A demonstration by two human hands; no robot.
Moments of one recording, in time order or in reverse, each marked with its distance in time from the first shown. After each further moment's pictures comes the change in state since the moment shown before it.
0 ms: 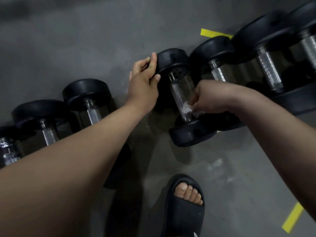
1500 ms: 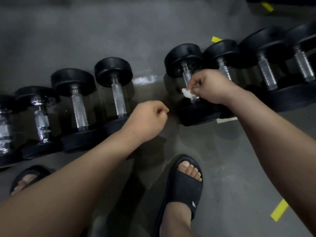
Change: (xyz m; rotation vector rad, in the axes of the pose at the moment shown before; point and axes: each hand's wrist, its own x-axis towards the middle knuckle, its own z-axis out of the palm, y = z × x) left_hand -0.165 0.041 -0.076 0.158 -0.241 -0.176; right_hand -0.020 -0.023 0.034 0.070 0.385 -0.215
